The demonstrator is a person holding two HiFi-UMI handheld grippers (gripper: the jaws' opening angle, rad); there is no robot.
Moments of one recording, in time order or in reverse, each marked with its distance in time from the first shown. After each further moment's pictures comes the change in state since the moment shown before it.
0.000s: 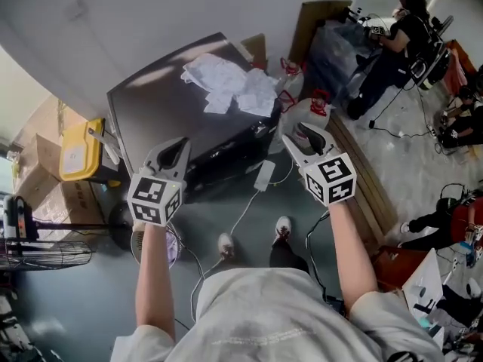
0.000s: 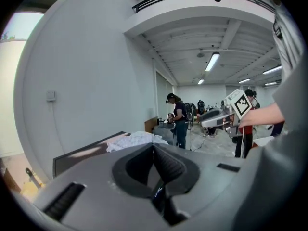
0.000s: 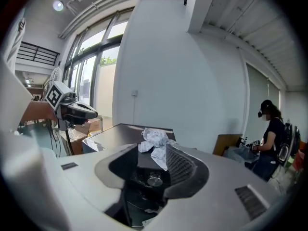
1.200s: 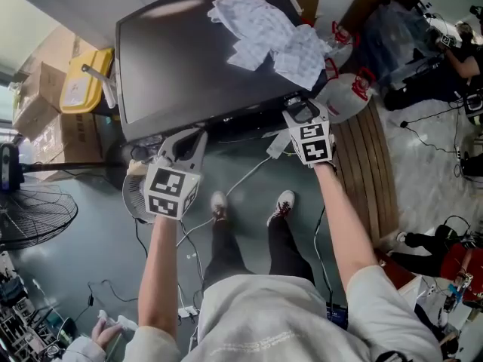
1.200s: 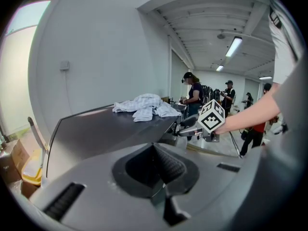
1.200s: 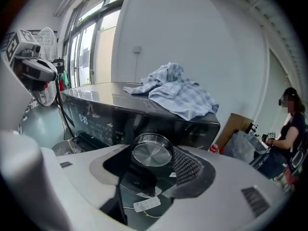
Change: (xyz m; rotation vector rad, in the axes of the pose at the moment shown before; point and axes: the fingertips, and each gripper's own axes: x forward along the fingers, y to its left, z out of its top) left arm 0.030 -0.018 -0.139 -0.137 0.232 0.129; right arm 0.181 -0.001 -0.189 -0.089 0.304 0.061
